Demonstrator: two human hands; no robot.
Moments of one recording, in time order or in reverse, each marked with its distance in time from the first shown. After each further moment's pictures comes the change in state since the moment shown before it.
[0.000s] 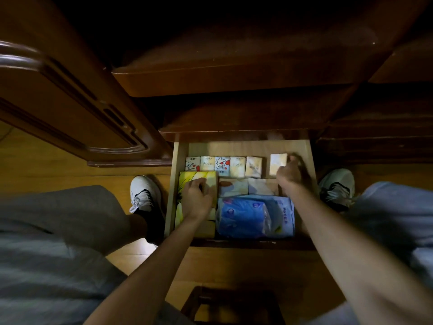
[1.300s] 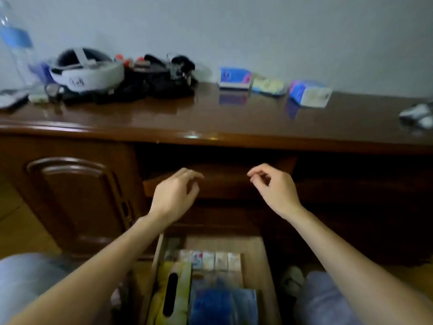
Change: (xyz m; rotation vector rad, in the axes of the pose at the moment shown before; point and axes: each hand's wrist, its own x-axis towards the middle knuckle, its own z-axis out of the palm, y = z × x) left_hand -0.048 0.216 -0.213 0.173 0.388 0.953; right_hand -0.180 -0.191 -0.259 -0.049 0.229 -1.098
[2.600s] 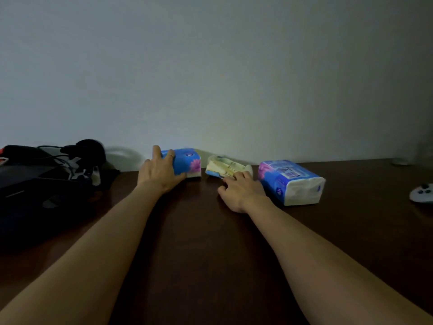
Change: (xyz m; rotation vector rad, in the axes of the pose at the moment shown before) left_hand 0.518 -0.039 0.157 0.366 -0.032 -0.045; right_hand 0.424 0.104 0.000 -0.742 -0.225 0.216
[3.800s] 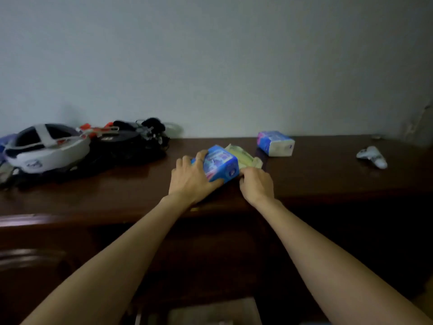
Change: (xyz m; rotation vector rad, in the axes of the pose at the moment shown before) left_hand -0.330 0.041 -0.178 -0.246 -0.035 -0.013; right_hand -0.305 -0.033 -0.032 0.336 0.345 -0.008
